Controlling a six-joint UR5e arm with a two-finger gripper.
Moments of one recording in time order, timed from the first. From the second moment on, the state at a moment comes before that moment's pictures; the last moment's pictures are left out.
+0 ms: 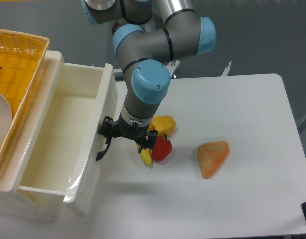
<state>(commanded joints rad) 2.35 -1.90 -1.48 -1.35 1.27 0.50</state>
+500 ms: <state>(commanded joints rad) 2.36 -1.90 -1.48 -1.34 1.27 0.50</state>
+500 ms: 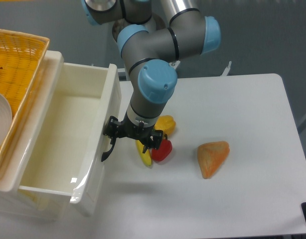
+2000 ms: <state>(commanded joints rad) 2.43 -1.90 -1.49 -1.35 1.27 0.55</state>
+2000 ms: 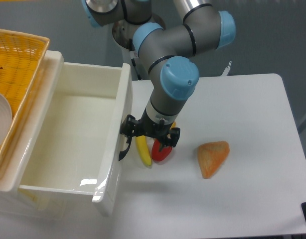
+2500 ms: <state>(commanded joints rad) 2.45 -1.91 -1.50 -1.36 1.21 0.55</state>
